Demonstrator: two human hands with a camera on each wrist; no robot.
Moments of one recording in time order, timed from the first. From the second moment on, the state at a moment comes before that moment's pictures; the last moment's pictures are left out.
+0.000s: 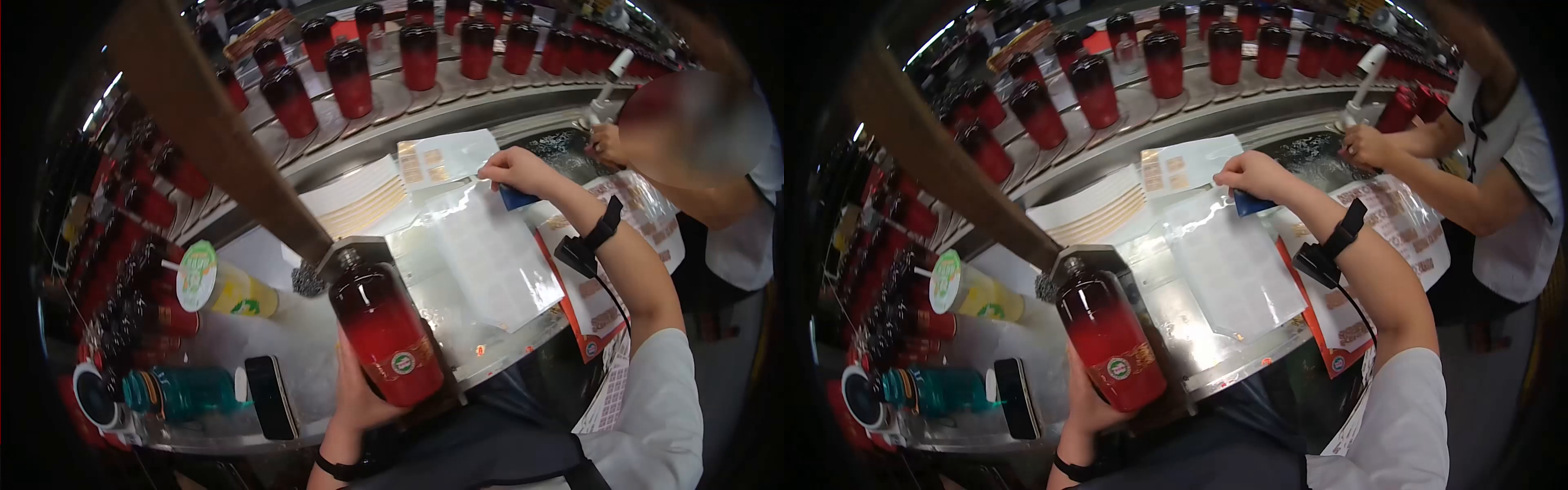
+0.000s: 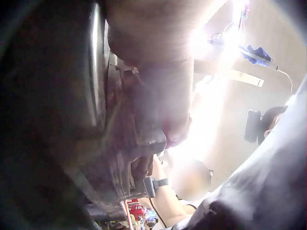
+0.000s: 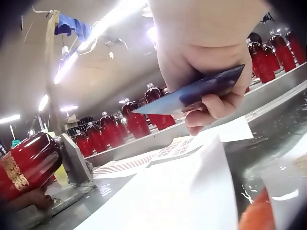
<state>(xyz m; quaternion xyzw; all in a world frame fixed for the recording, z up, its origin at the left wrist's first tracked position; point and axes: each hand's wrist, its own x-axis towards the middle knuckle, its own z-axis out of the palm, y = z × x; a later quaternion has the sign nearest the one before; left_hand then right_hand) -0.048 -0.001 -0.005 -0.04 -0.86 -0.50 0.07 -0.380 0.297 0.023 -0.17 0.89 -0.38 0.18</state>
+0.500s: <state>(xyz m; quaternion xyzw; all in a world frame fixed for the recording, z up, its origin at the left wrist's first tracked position) -0.056 0.011 -0.004 -0.08 -0.80 -0.59 0.07 -0.254 0.479 0.078 0.07 0.85 -0.51 0.11</state>
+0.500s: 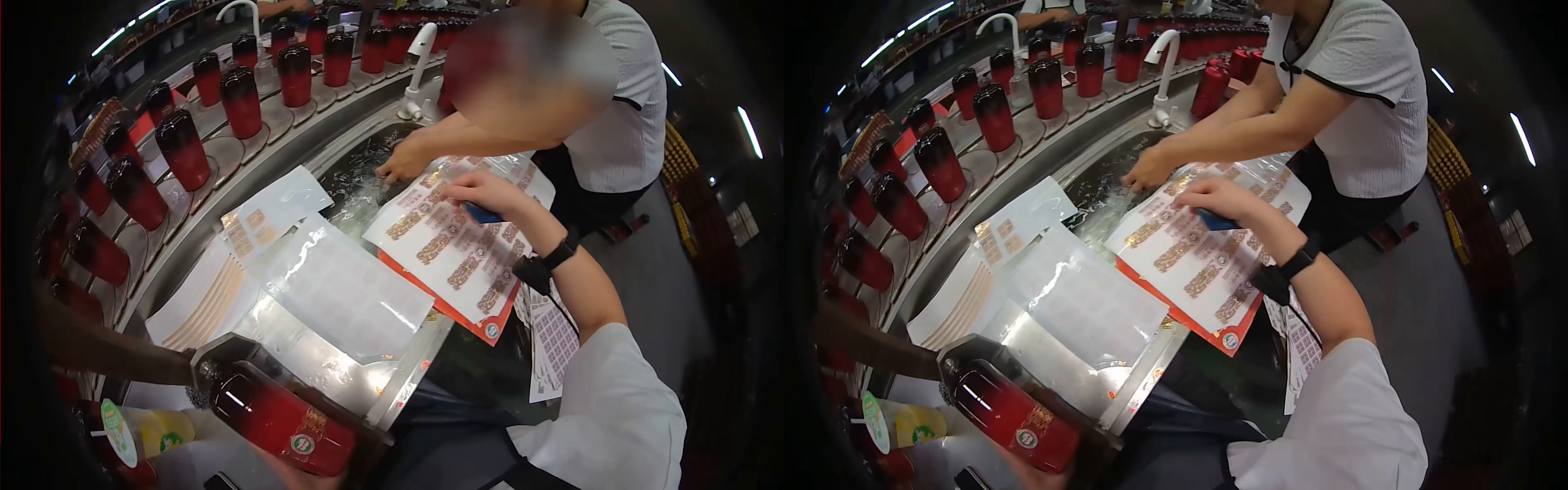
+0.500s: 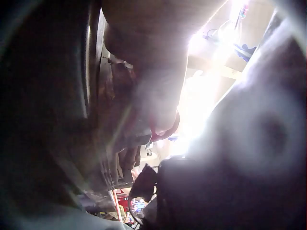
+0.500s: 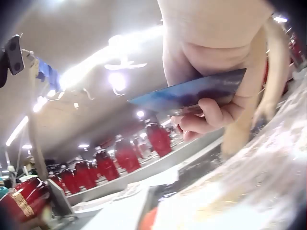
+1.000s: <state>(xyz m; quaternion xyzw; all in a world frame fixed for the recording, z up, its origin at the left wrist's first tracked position) -0.045 -0.001 -0.015 -0.06 -0.90 -0.42 0.11 -0.219 0.789 -0.028 0.37 0.92 -0.04 -0.09</state>
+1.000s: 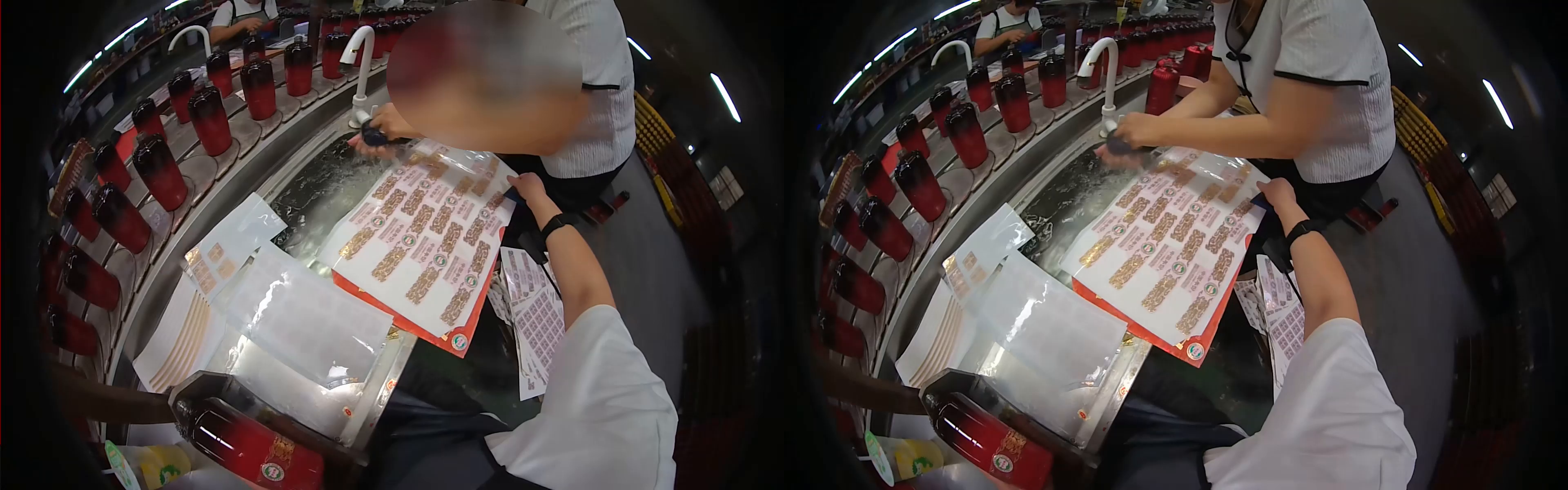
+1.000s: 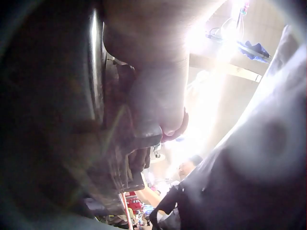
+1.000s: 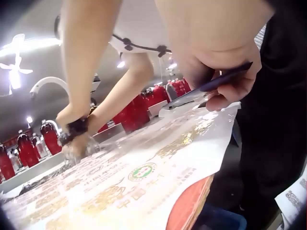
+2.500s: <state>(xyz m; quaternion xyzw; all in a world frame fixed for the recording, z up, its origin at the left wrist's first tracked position) -0.046 -0.008 -0.029 0.29 -0.44 -0.85 -0.10 -0.349 0.785 0.001 0.13 0.96 -0.09 -0.24</state>
